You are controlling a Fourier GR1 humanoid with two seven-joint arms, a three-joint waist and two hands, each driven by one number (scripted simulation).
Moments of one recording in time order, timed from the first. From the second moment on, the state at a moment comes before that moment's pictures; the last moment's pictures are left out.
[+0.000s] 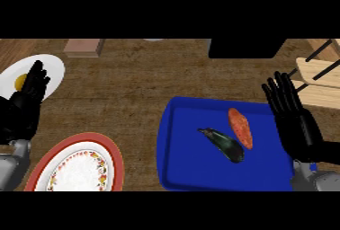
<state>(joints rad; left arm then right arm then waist) -0.22 0.56 -0.14 -1.49 0.23 0.37 0.12 -0.11 -0.36 0.19 -1.64 -0.48 -0.13 -0.18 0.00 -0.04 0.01</state>
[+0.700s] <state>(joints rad) -0.23 0.42 -0.33 -1.51 0.20 0.28 0.05 -0.32 -0.51 0.30 -1.25 -0.25 -0.12 0.04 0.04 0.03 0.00</state>
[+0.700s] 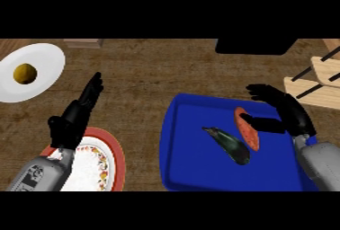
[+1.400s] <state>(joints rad) -0.24 0.33 -0.33 -1.41 0.16 0.25 0.00 -0.57 -0.53 0.27 -0.91 -0.23 0.26 -0.08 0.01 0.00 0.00</state>
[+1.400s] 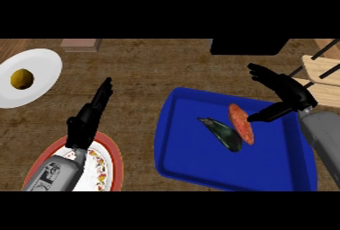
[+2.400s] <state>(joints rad) -0.22 0.30 -0.29 -1.38 0.12 0.23 -0.02 -0.82 -0.55 0.50 -1.22 -0.05 0.66 0.47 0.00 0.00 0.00</state>
